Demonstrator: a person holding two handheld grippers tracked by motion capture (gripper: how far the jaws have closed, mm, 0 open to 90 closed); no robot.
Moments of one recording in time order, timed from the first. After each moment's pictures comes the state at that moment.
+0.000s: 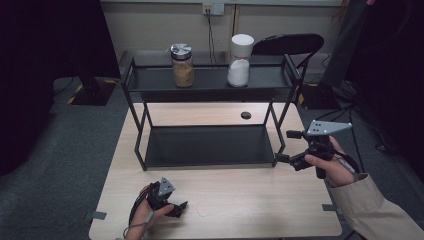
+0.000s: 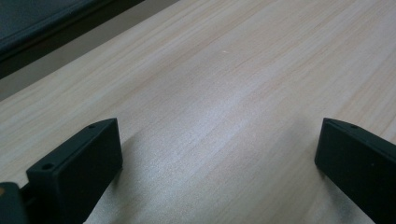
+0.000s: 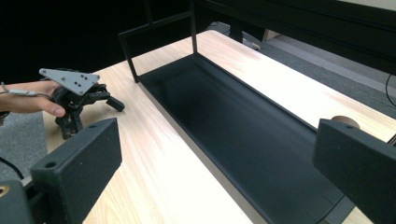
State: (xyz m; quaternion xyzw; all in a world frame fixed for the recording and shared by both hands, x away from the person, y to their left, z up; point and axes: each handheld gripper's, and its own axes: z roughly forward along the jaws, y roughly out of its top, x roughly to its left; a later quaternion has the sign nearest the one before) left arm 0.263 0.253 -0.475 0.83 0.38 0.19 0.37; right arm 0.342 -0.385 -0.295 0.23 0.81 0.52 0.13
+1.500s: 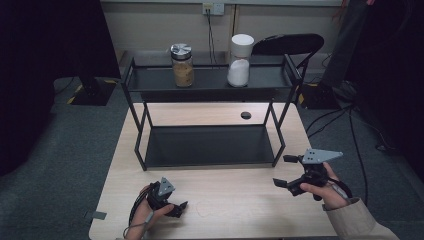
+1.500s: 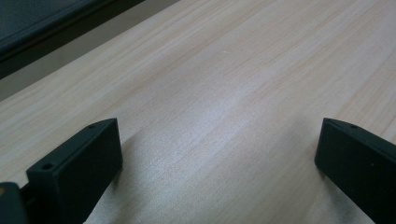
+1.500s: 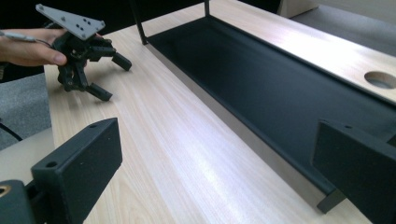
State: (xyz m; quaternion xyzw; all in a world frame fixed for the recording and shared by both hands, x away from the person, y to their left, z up) left arm 0.263 0.252 -0.475 0.83 0.38 0.19 0.37; right arm 0.322 -0.396 -0.370 0.23 0.82 0.51 0.12
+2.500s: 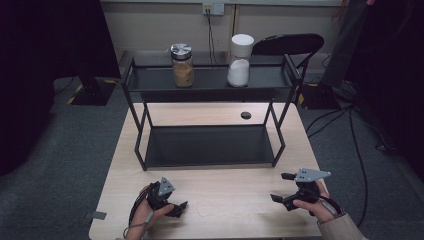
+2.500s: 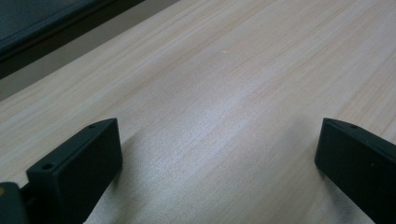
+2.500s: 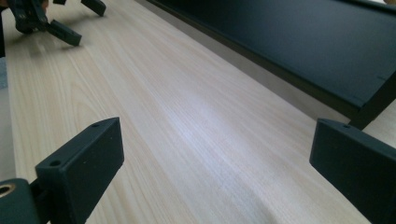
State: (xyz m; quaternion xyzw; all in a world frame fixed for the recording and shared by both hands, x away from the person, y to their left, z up) left arm 0.263 0.252 -0.475 0.83 0.38 0.19 0.37; right arm 0.314 -0.398 -0.442 0.26 0.83 0.48 0.12
